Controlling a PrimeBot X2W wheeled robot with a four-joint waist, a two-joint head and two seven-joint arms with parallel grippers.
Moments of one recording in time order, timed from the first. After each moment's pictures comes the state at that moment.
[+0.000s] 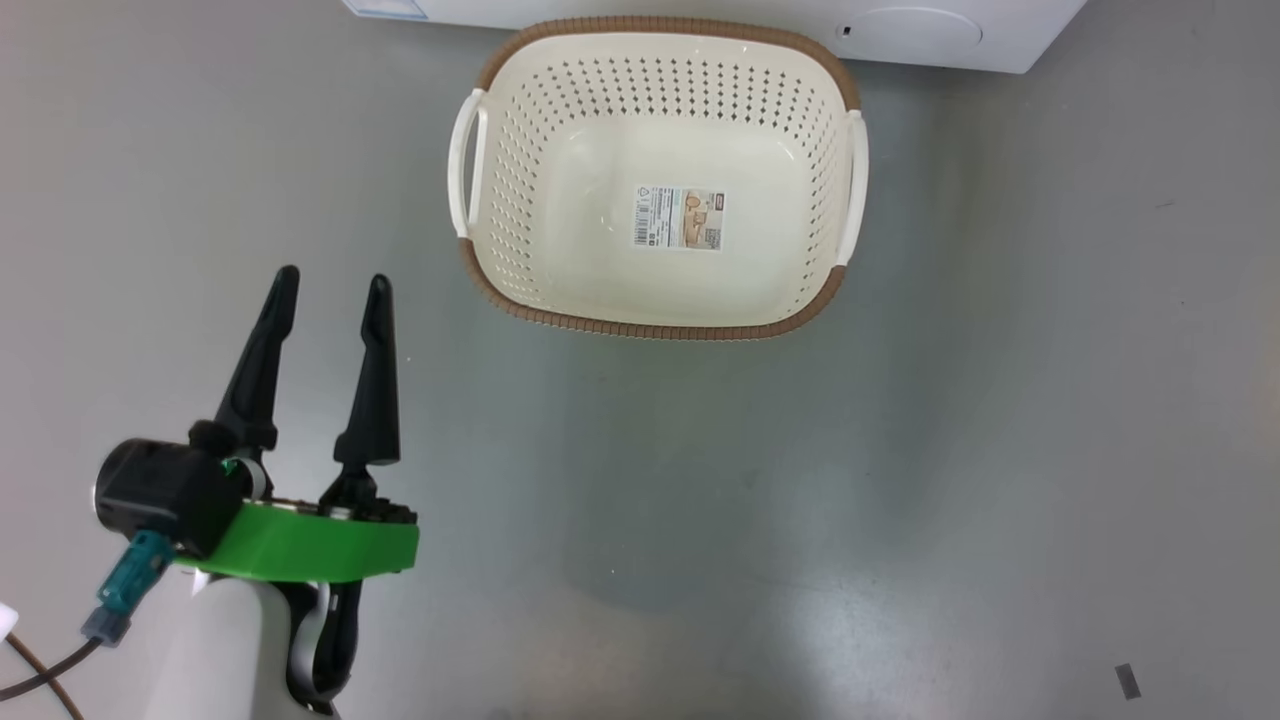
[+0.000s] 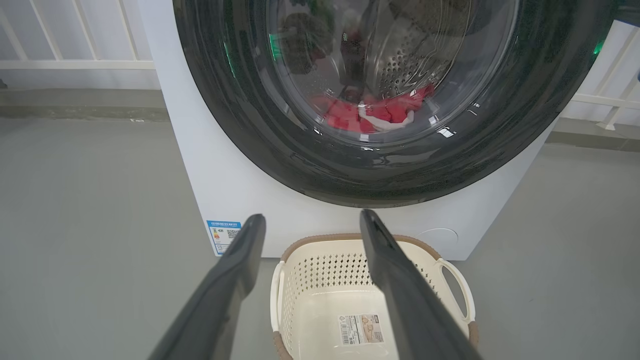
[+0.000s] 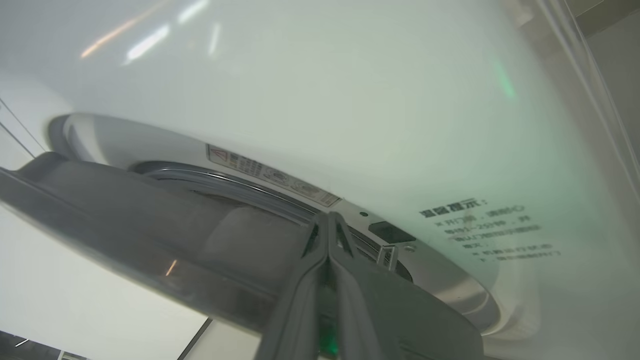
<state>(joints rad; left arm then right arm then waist) -0.34 0.05 -0.14 0.06 -0.28 -0.13 -0.25 -1.46 -0.48 0.40 0.77 1.45 0.13 0.28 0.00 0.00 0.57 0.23</state>
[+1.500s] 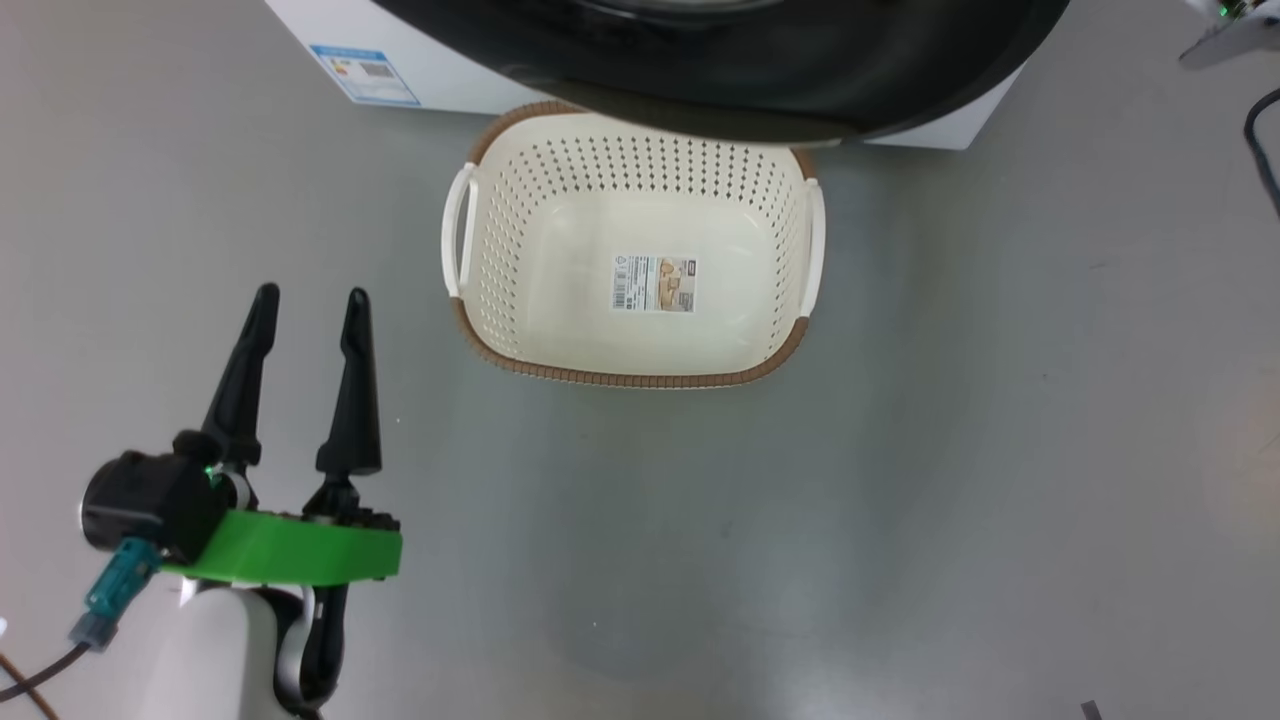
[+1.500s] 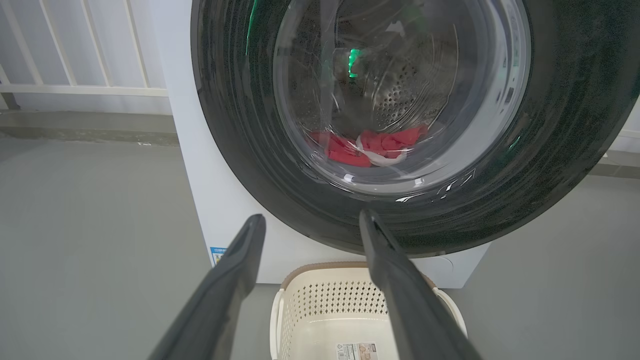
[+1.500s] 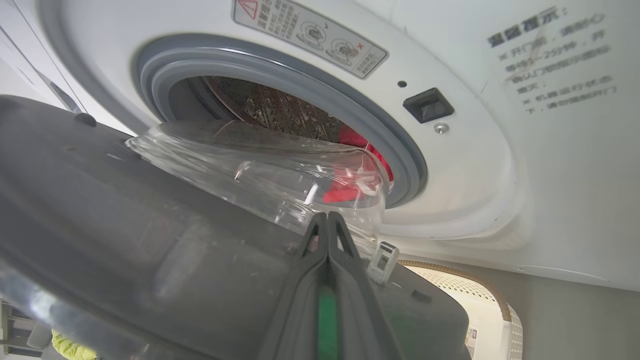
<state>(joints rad) -0.33 0.04 -0.11 0.09 -0.28 -0.13 -0.25 -1.32 -0.48 0.50 0.73 1.52 0.13 0.46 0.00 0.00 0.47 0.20</state>
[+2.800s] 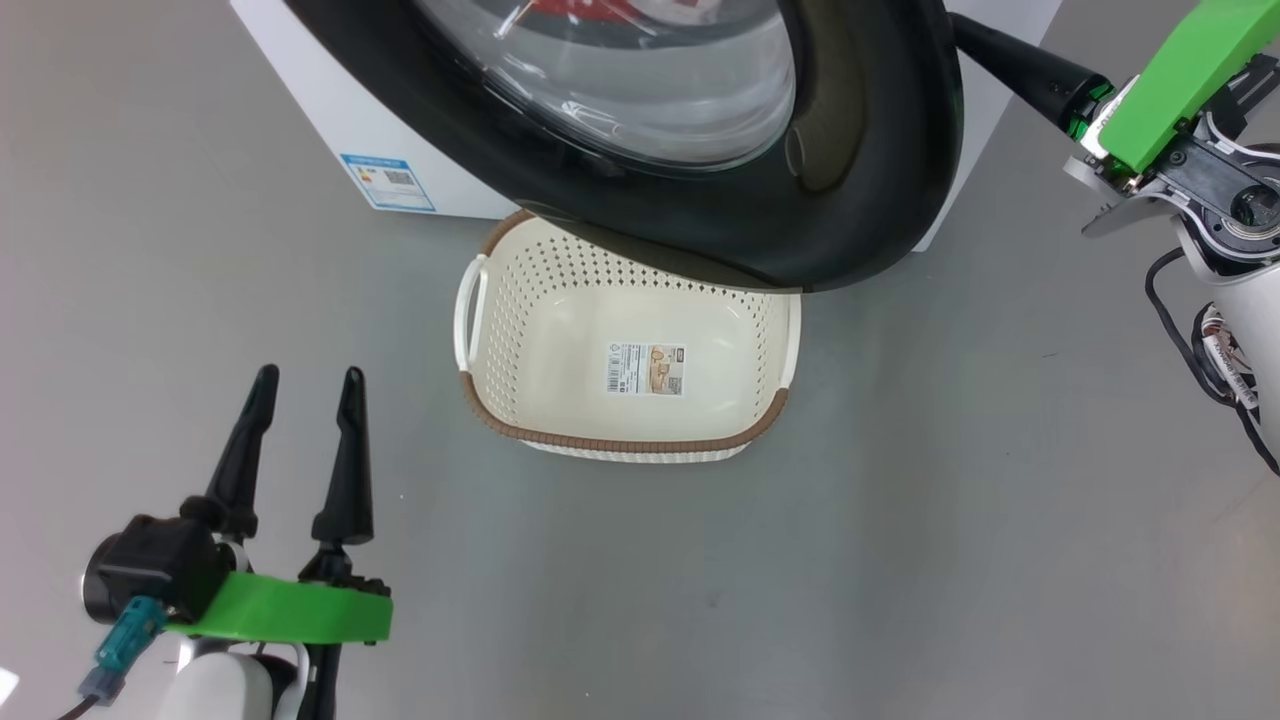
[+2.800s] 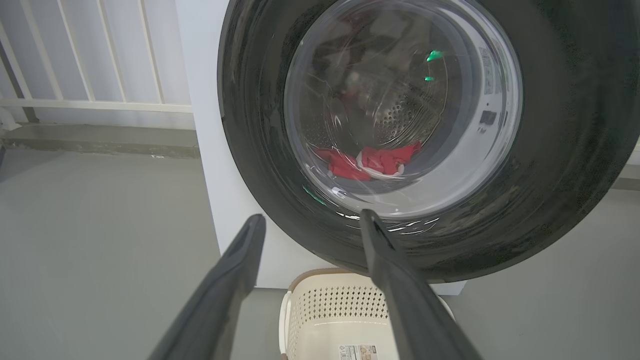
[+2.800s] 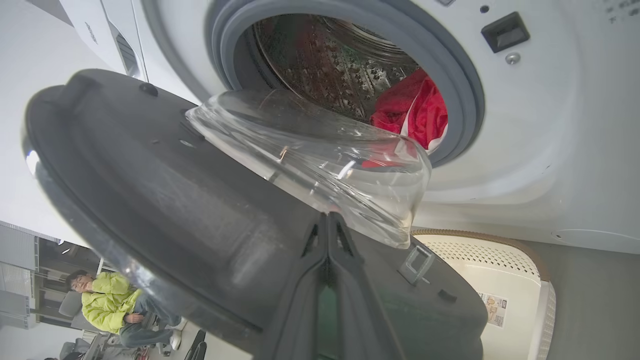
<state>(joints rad) -0.22 0.06 -0.09 0.10 -0.27 -0.13 -0.25 -1.08 -0.46 0.51 0.61 1.57 0.13 0.45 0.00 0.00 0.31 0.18</state>
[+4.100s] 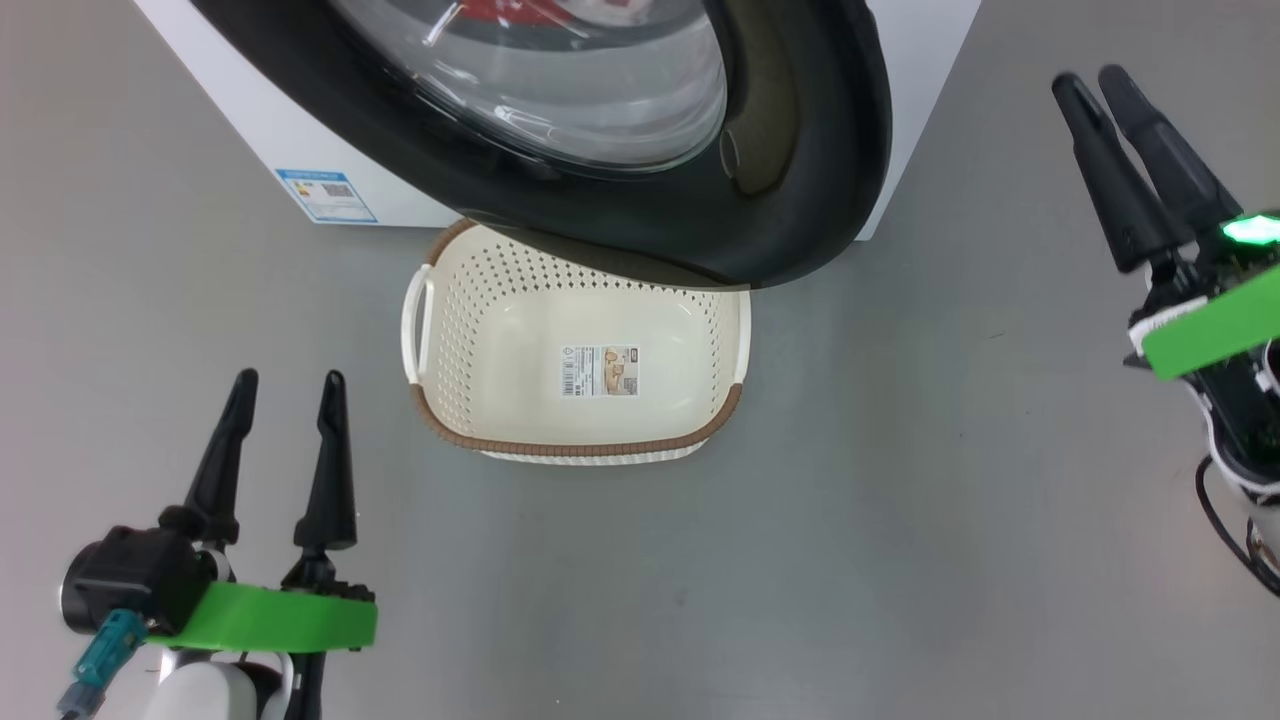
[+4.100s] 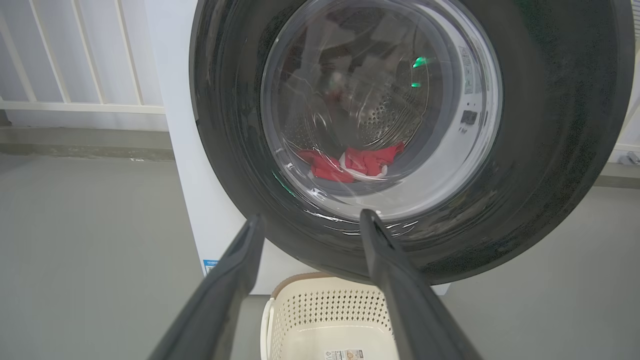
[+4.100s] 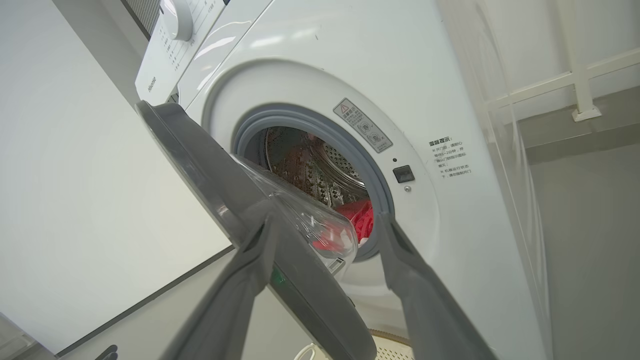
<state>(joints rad) -0.20 0.07 -0.07 0.08 -0.27 -0.13 -0.25 -0.67 -0.64 0.46 0.12 1.24 0.13 -0.17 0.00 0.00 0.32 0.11</state>
